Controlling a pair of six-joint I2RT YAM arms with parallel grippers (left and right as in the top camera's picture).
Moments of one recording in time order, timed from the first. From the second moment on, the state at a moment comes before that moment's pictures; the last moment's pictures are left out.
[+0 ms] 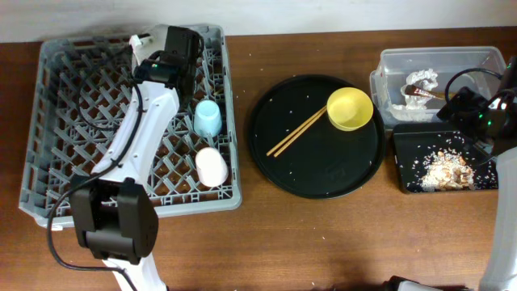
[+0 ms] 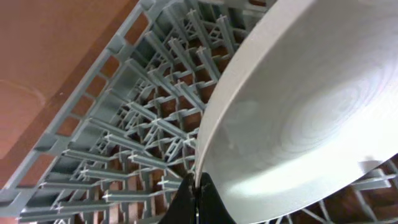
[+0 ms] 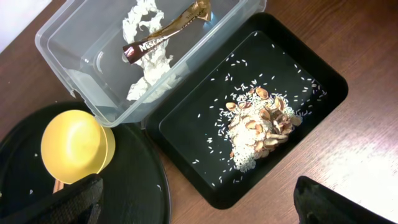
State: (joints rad) left arm -0.21 1.97 1.77 -0.90 -0.82 -0.52; right arm -0.35 1.43 1.54 -1.12 0.10 0.42
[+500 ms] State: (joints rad) left arm -0.21 1.78 1.77 -1.32 -0.73 -0.67; right arm -0.35 1.43 1.54 -1.12 0.10 0.42
